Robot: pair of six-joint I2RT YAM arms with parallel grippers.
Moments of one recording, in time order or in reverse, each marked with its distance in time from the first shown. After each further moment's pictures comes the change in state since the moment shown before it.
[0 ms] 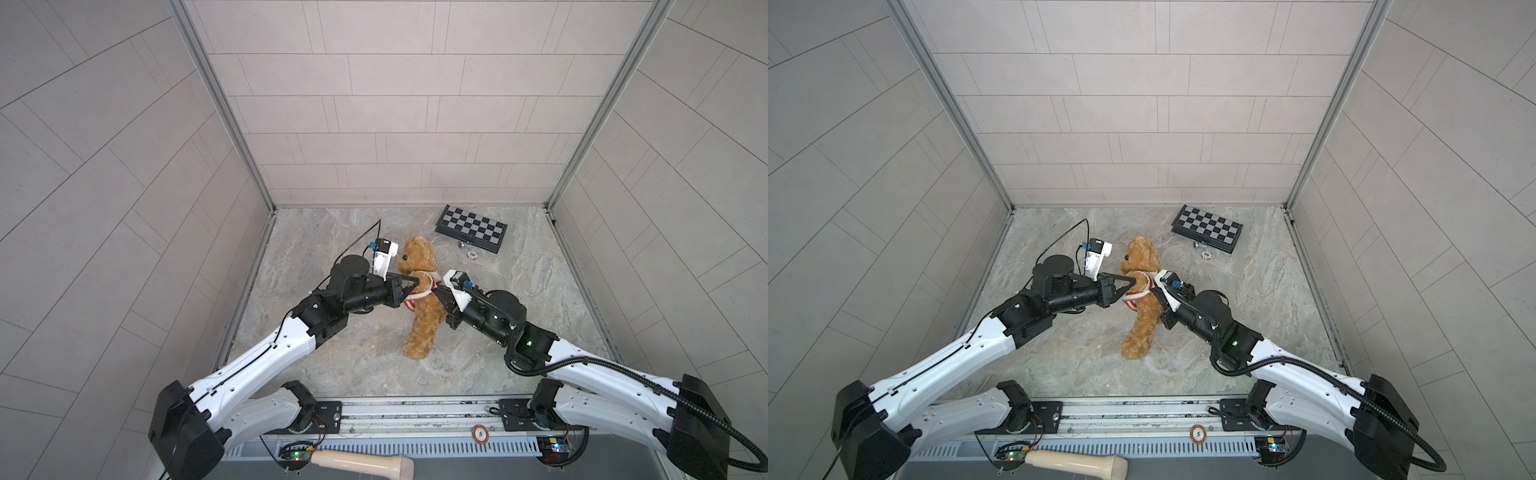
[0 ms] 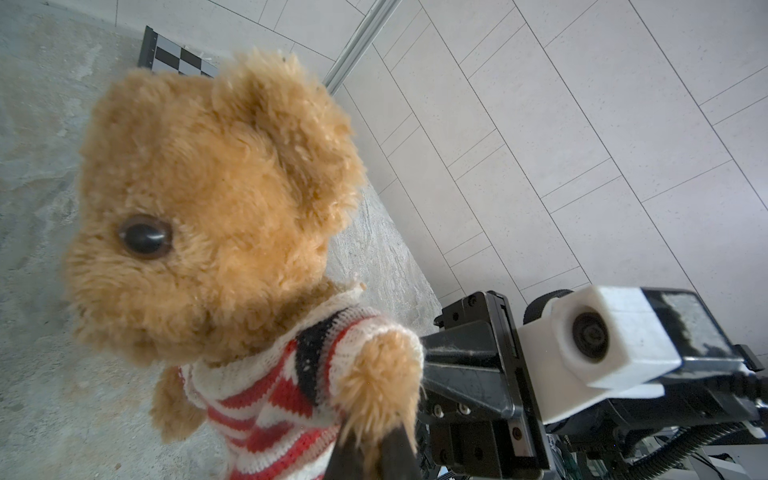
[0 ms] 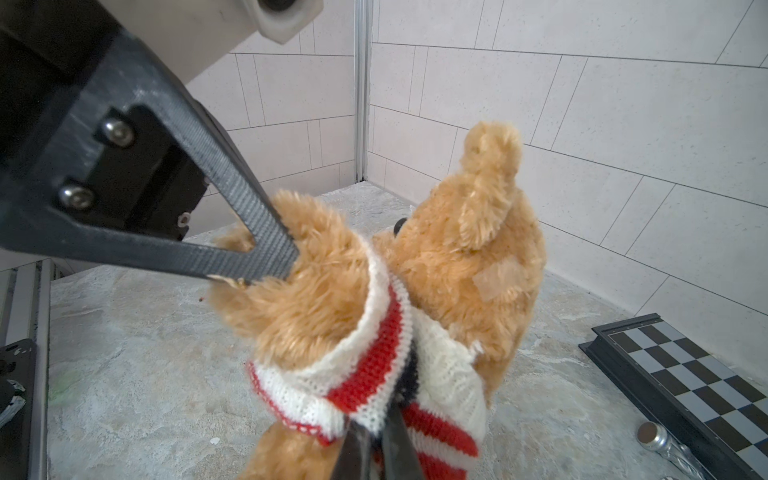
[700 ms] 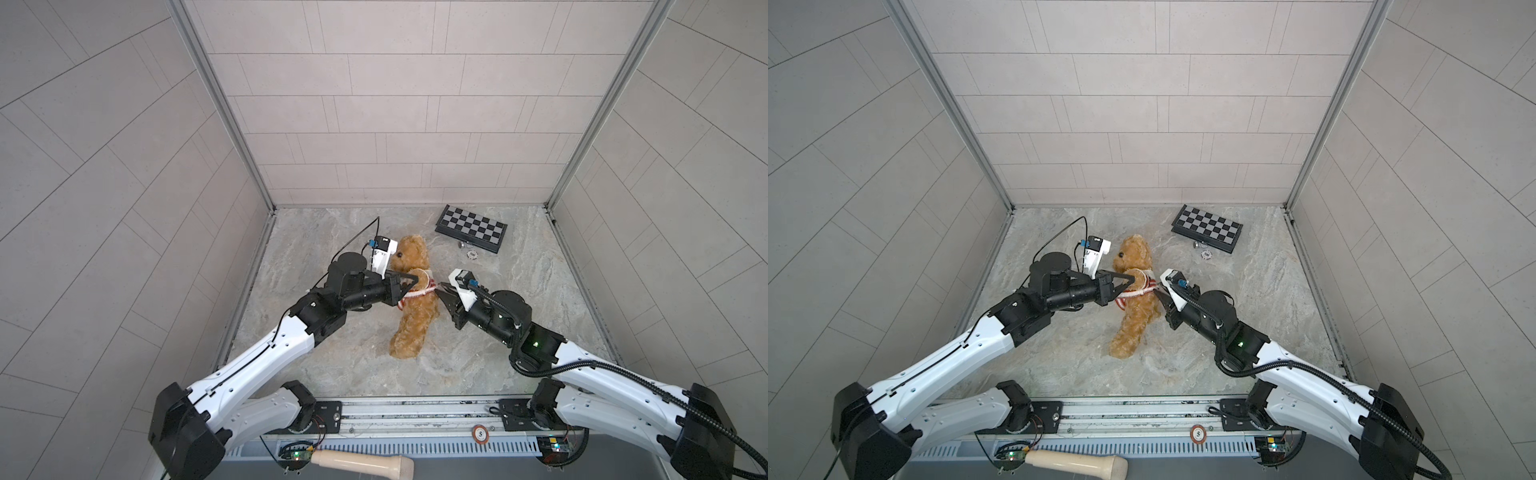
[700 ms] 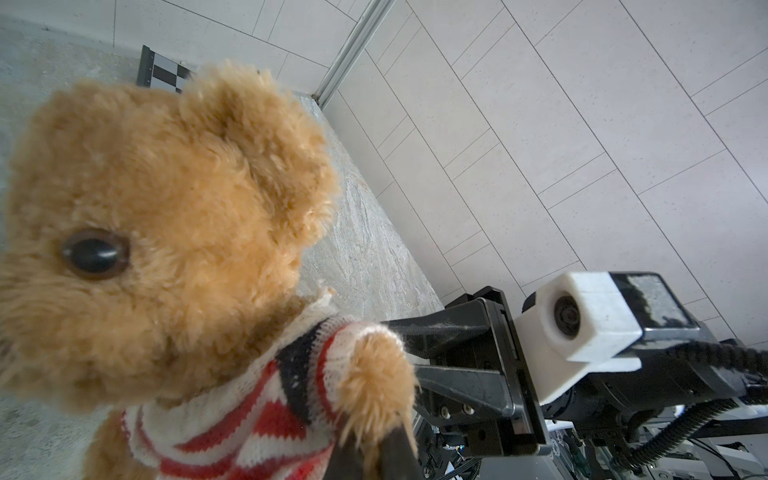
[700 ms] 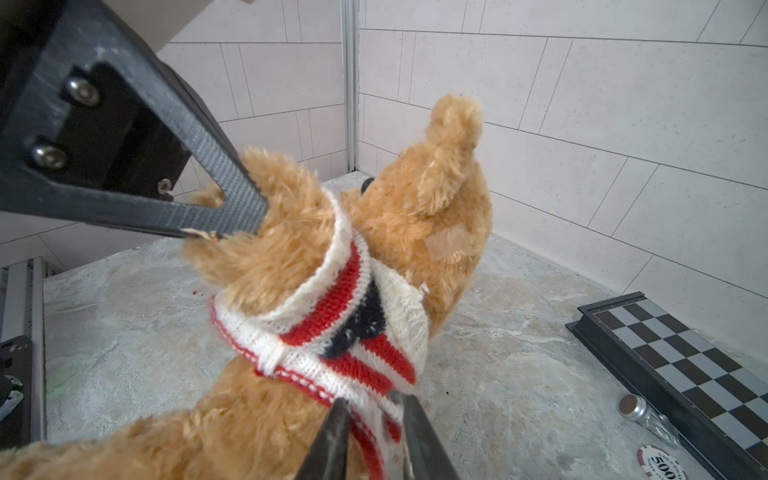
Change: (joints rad) left arm 0.010 0.000 0.016 -0.012 0.024 0.041; right arm -0.021 -0.043 0.000 -0.069 -0.013 0.019
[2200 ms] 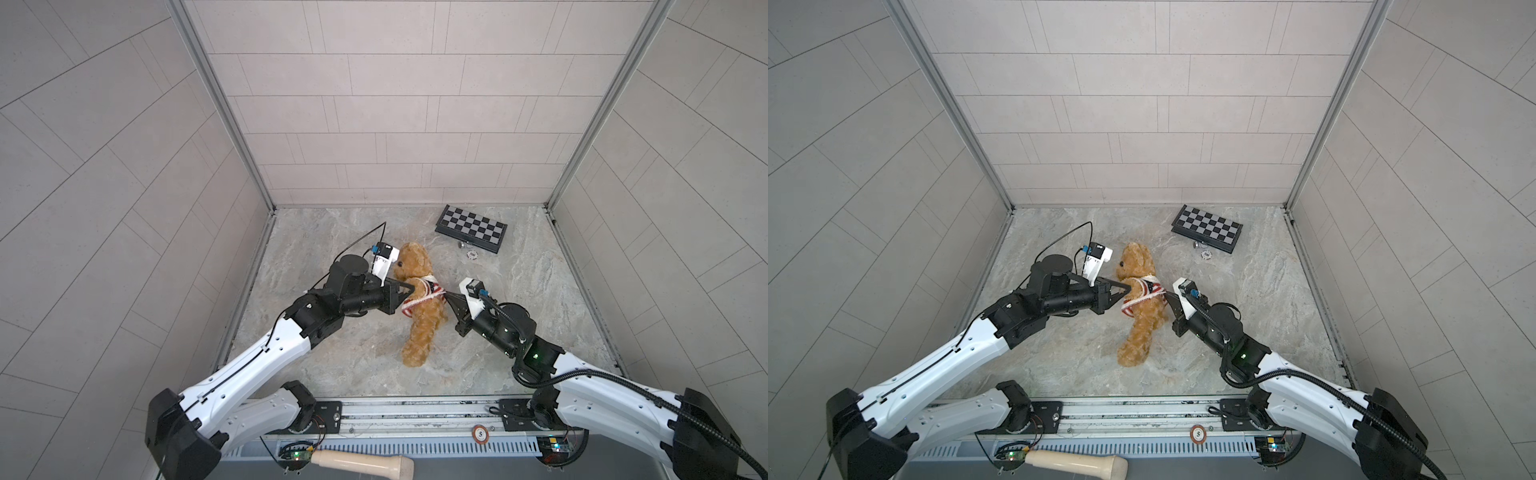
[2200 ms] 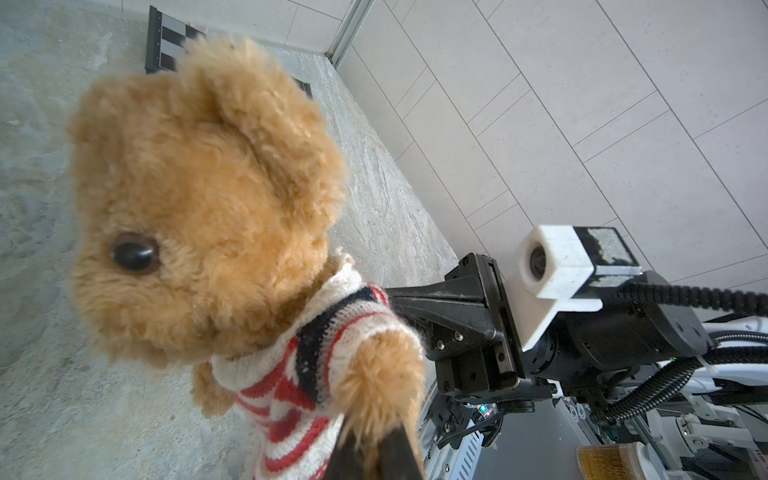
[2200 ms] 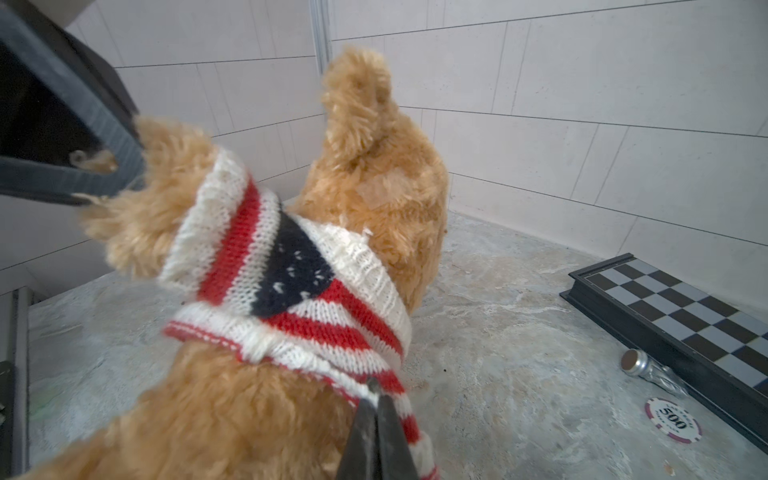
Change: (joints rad) left arm -0.010 -0.035 0.034 -0.189 -0.049 0.085; right arm -0.030 -0.076 -0.202 0.176 0.005 0.072
